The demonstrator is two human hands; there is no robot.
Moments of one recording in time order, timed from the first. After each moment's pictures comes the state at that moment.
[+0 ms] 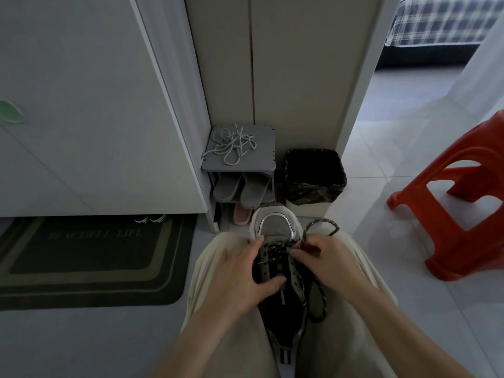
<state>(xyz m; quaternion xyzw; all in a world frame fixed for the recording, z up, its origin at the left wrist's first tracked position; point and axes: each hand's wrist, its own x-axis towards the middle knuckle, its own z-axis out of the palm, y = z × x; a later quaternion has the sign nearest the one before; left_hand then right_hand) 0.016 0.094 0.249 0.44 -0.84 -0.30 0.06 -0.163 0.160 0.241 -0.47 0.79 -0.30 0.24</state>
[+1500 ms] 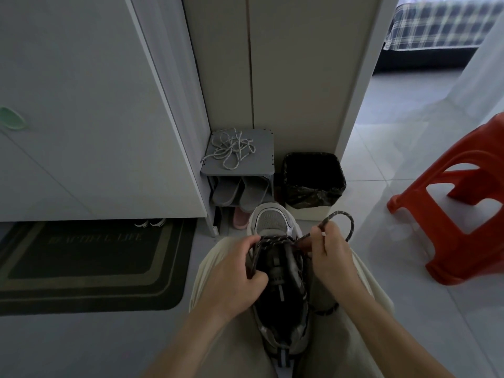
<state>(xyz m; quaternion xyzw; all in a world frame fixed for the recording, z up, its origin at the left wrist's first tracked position) 0.016 0.088 0.257 0.41 -0.80 -0.39 0.18 -0.158 0.149 0.241 -0.36 0.79 -0.45 0.22</state>
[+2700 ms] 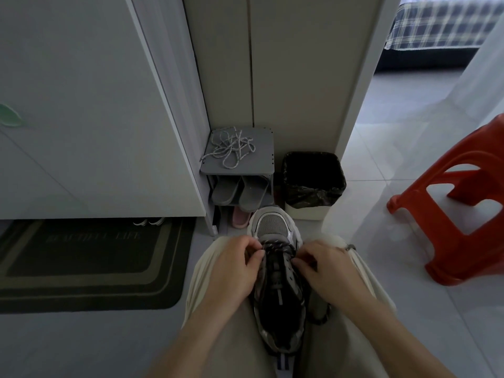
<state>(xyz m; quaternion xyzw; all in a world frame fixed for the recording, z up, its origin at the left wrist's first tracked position) 0.002 0.076 0.245 0.47 -0.80 -0.30 0.22 -0.167 0.166 0.233 -0.55 0.78 -0.25 0.16</state>
